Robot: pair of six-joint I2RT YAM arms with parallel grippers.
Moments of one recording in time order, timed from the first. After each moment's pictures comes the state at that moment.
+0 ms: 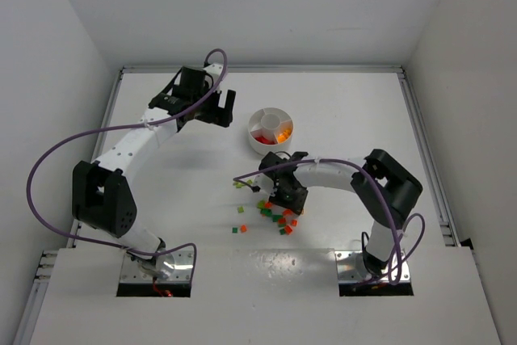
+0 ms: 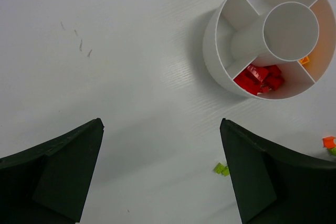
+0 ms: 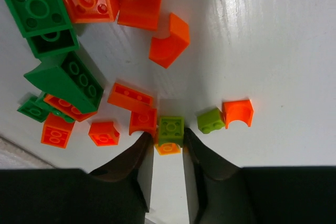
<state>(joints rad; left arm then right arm) -0.33 1.57 1.36 -0.50 0.08 -0.02 0.87 1.79 0.97 -0.72 0.00 -0.32</state>
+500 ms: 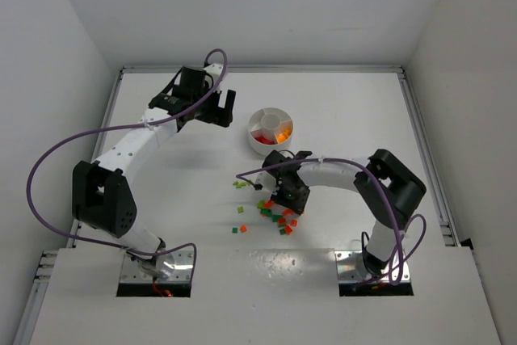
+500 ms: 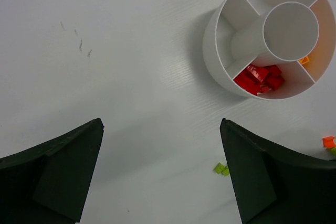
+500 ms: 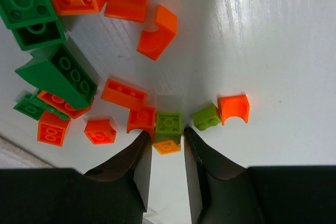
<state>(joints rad) -0.33 1.57 1.36 -0.50 0.08 -0.02 0.84 1.77 0.95 -0.70 -0.02 -0.32</state>
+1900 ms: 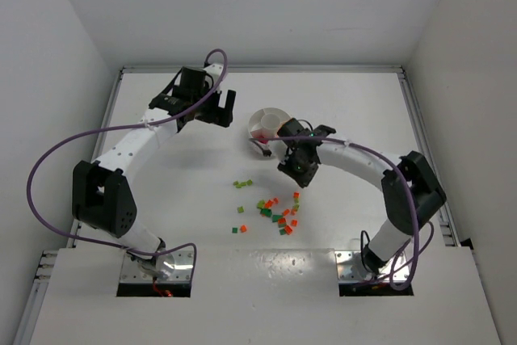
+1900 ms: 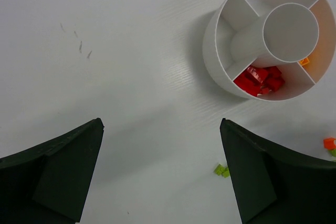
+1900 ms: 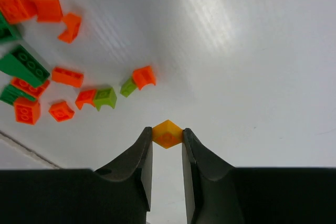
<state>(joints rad) -0.33 1.57 1.35 -0.49 0.08 -0.02 0.68 1.65 1.04 -0.78 -0.01 -0.36</state>
